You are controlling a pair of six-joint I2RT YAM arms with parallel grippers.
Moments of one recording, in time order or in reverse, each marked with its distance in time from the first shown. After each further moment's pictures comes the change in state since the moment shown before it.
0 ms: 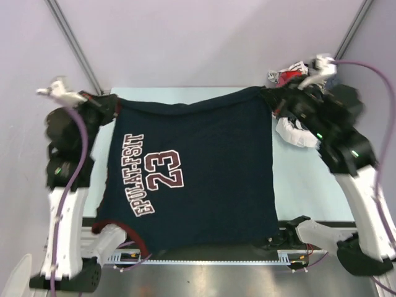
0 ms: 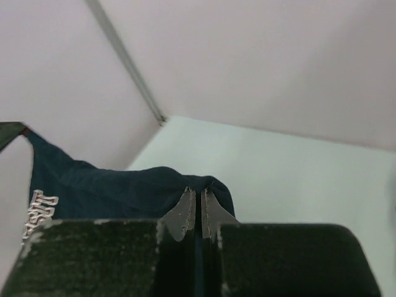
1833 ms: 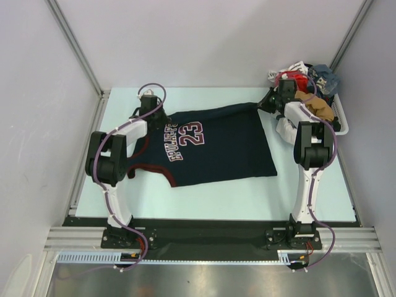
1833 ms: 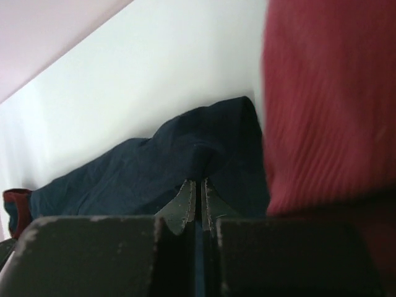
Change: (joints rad) left arm -0.132 1.101 -0.089 0.453 0.020 -0.077; right arm -0.429 1.207 0.101 0.367 -0.153 0.270
